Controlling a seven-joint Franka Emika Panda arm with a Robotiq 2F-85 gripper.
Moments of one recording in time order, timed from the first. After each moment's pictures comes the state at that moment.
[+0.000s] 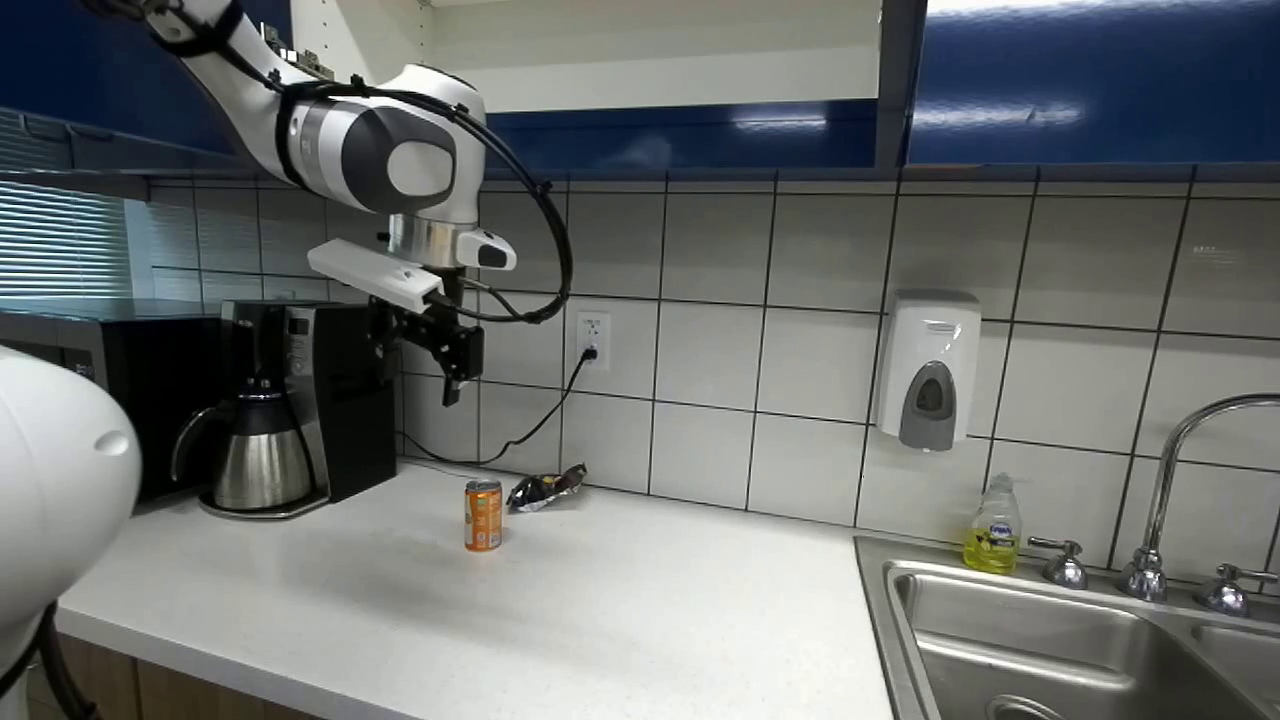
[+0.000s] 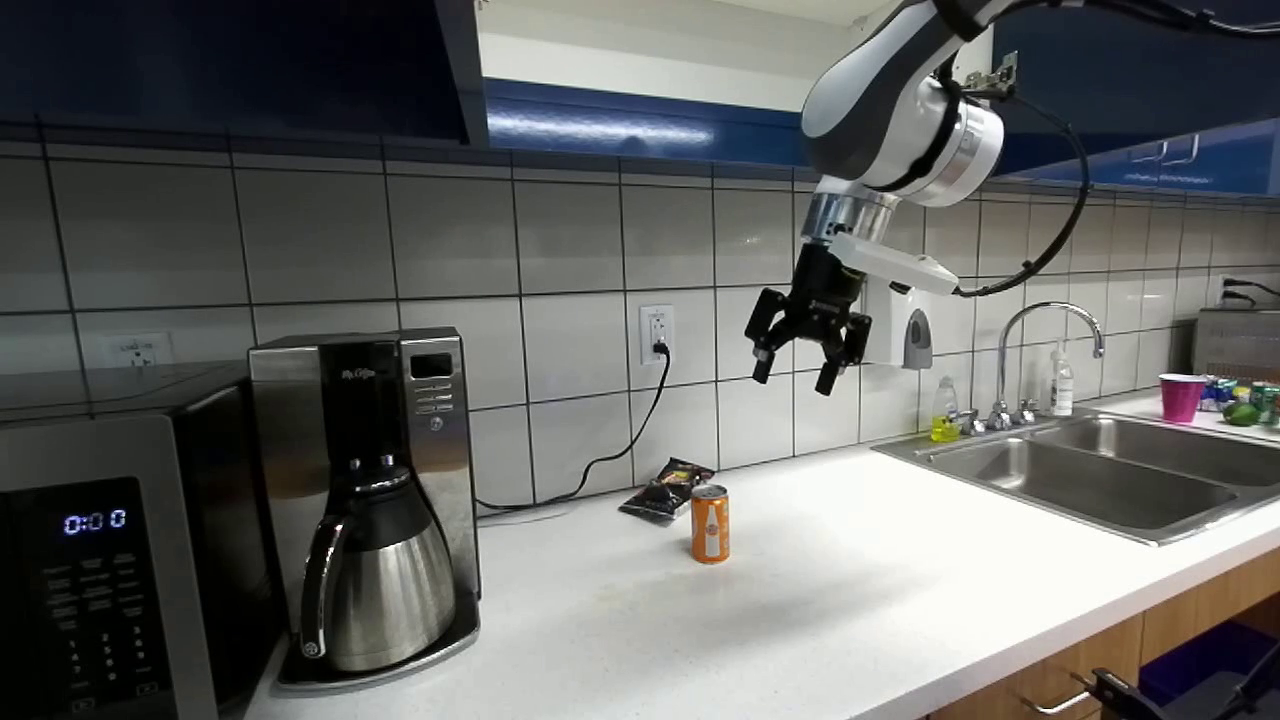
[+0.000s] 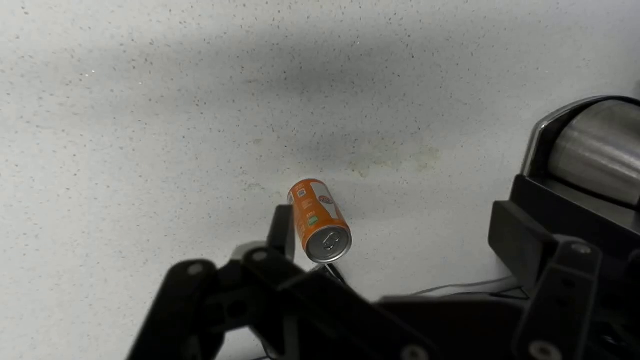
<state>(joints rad) 0.13 -0.41 -0.06 -2.56 0.28 2.34 -0.10</state>
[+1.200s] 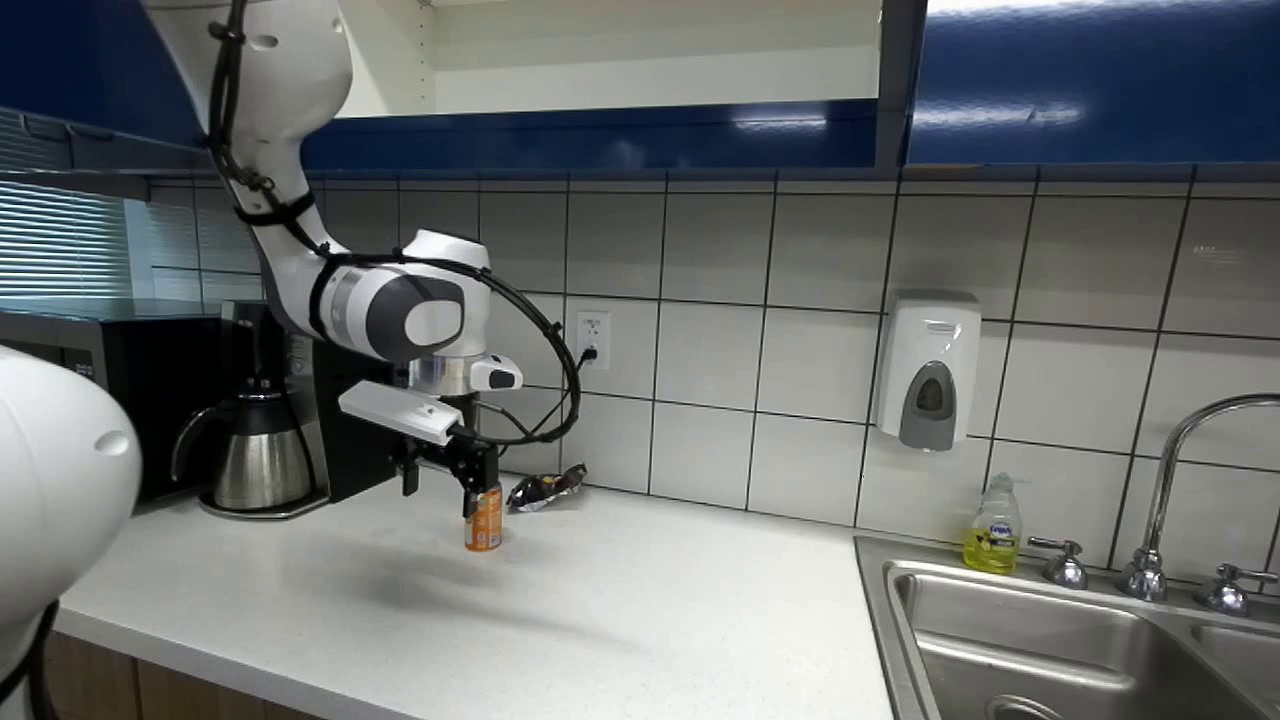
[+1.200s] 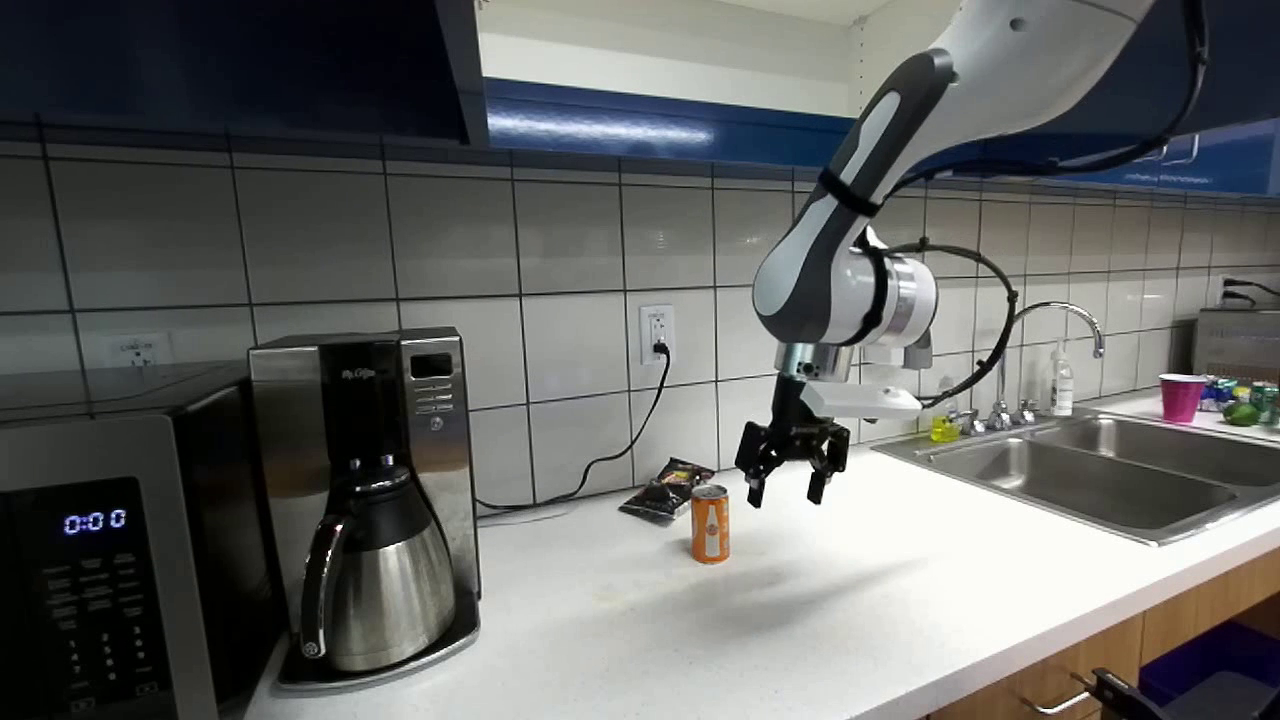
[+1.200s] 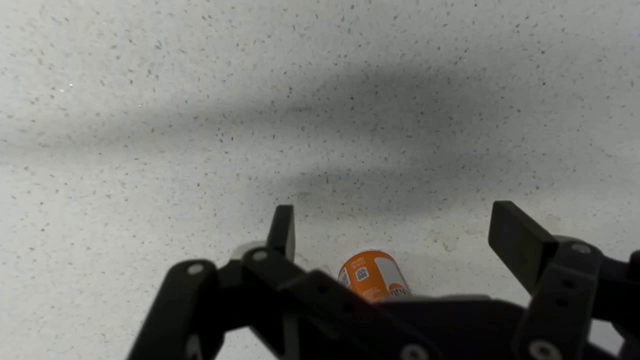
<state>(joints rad) 0.13 -0.01 -0.02 -2.57 0.27 2.68 -0.16</state>
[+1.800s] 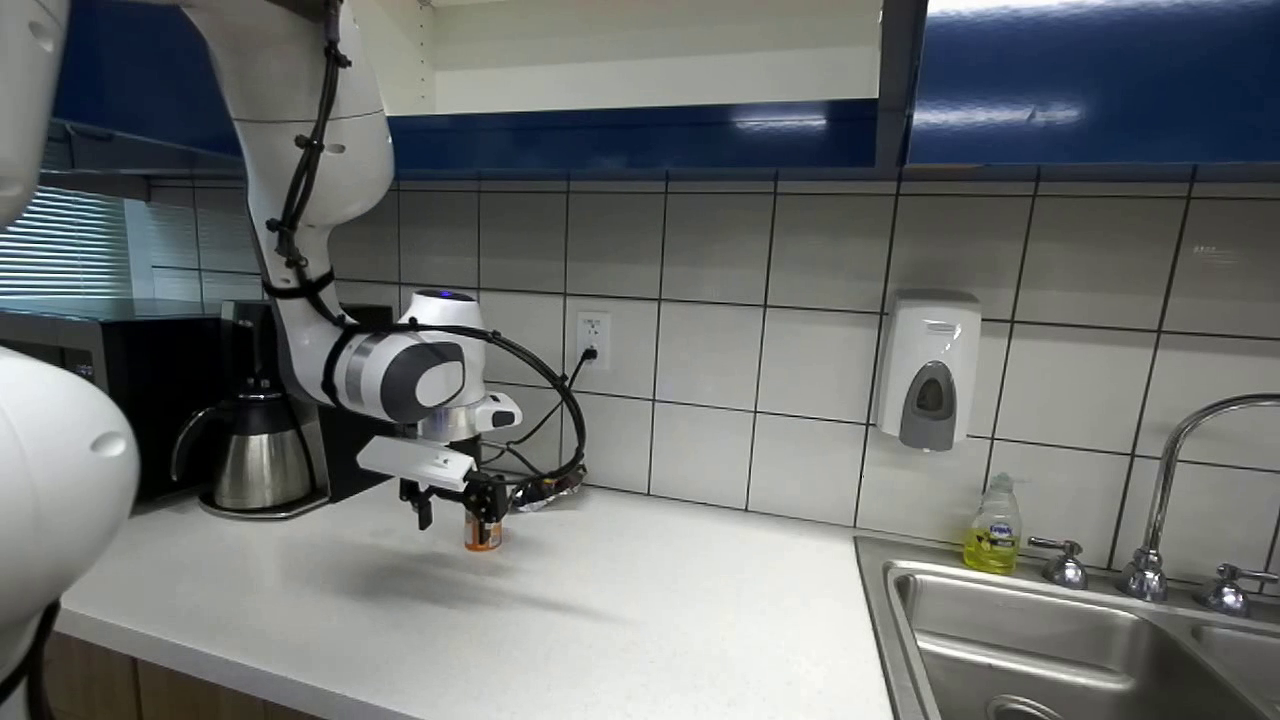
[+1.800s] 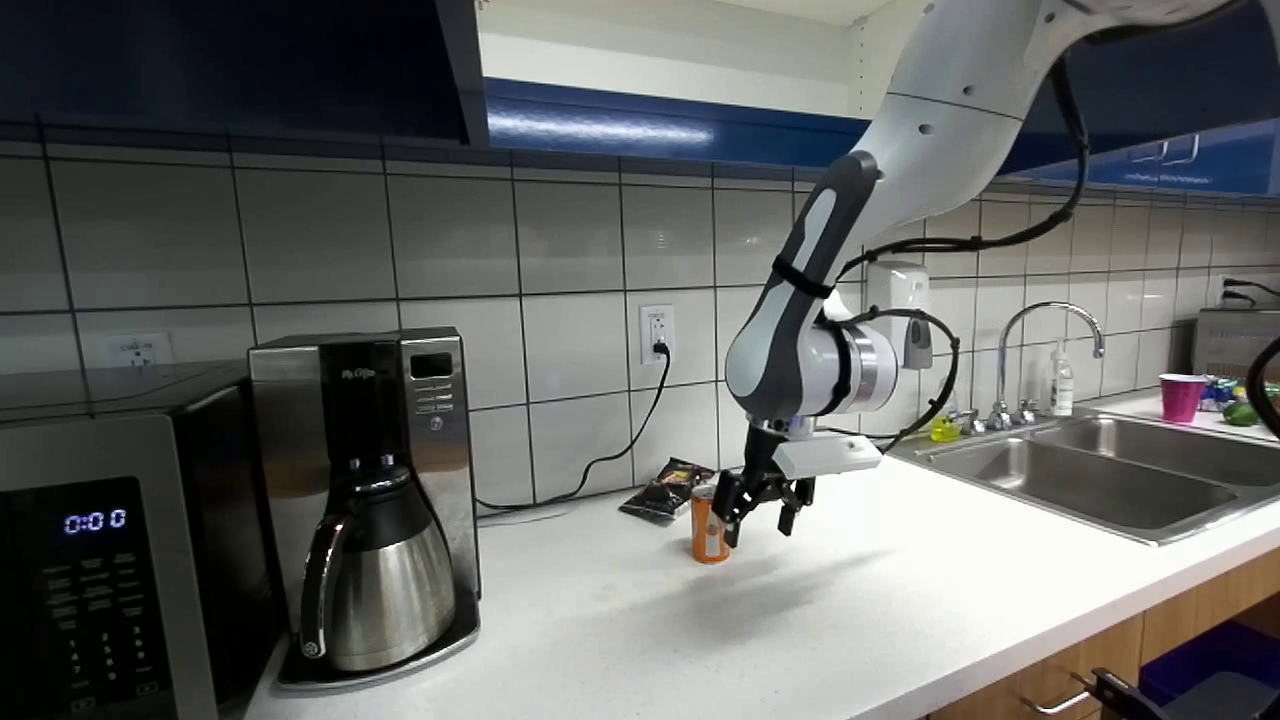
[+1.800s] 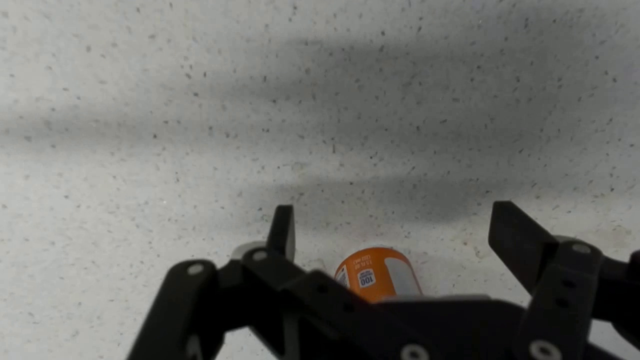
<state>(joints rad) 0.12 0.25 0.03 -2.47 0.21 2.91 -0.17</state>
